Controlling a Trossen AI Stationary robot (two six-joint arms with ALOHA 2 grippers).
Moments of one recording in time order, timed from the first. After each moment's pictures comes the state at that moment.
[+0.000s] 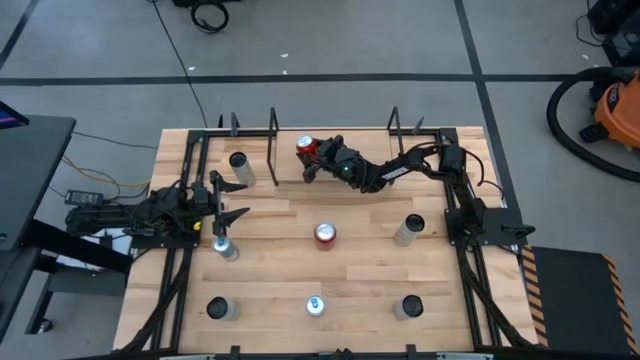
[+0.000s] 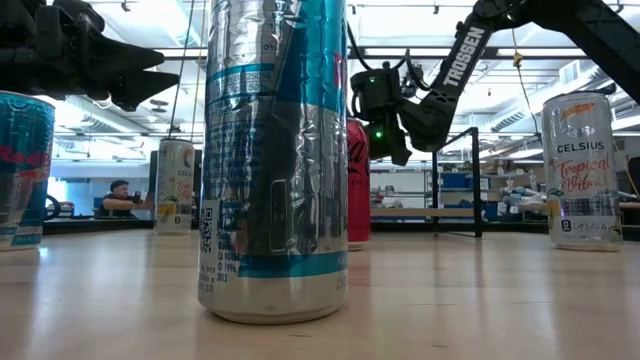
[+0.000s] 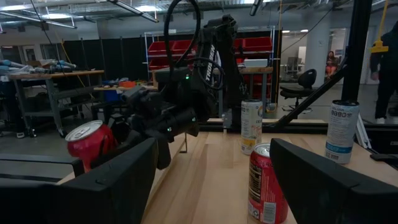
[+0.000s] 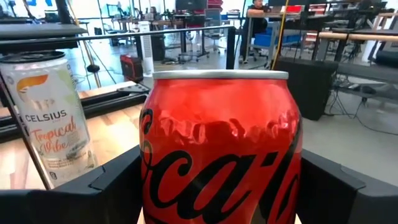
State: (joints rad) left arm 0.04 0.06 0.01 0.21 -0.16 0.04; right arm -0.32 2.11 1.06 0.98 0.35 0.04
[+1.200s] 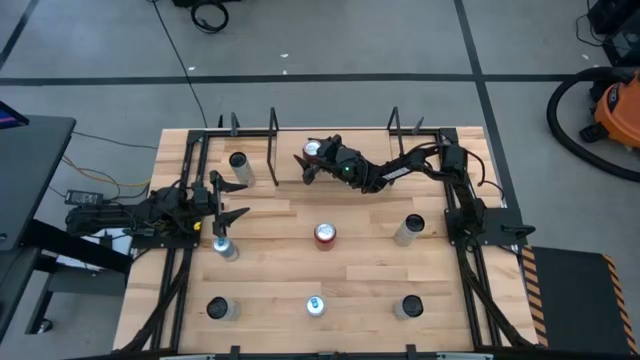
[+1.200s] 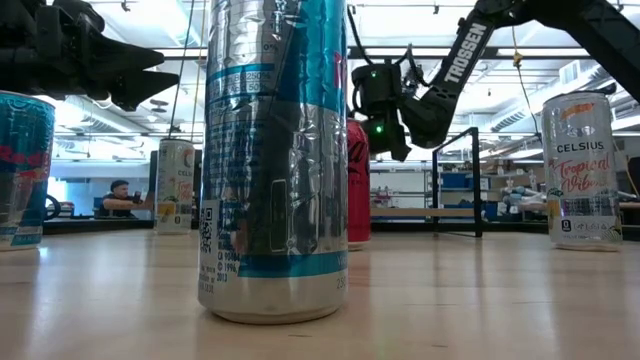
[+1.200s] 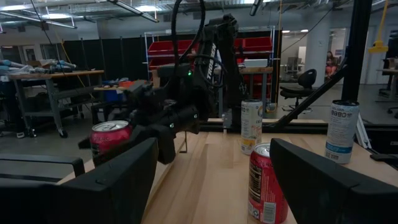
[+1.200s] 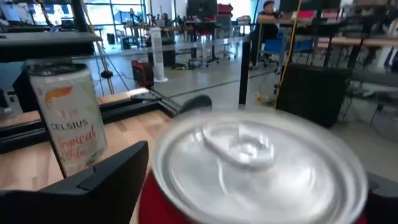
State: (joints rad) left arm 0.04 0.06 0.01 0.20 -0.16 0.04; right arm -0.31 2.09 1.06 1.00 0.31 0.02
